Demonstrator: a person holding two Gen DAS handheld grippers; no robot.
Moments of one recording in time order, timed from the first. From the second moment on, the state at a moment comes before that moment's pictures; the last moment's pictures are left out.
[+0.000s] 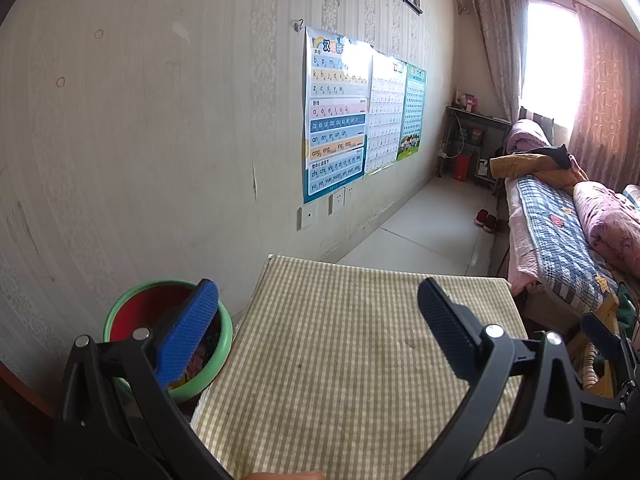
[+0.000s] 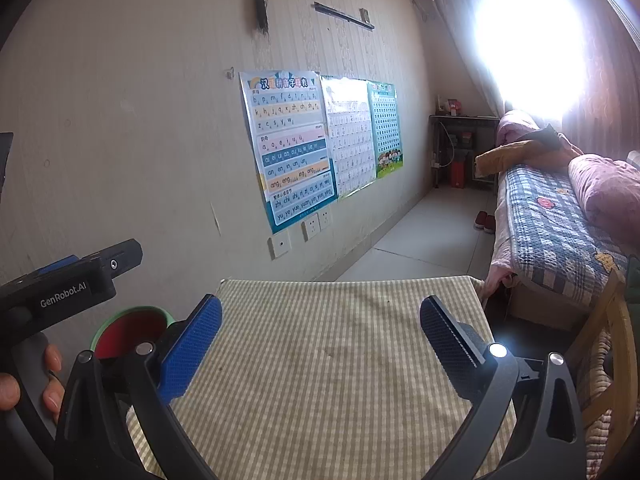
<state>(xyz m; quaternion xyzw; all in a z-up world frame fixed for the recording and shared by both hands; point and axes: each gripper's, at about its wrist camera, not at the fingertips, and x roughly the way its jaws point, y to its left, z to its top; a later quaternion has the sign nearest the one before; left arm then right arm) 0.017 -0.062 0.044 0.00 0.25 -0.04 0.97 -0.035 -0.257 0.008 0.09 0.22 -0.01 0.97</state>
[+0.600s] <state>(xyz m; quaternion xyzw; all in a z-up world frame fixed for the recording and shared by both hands) 0.020 -0.059 0.039 0.00 0.26 -0.04 0.97 -0.037 -0.257 0.004 0.09 0.23 -0.01 0.97</state>
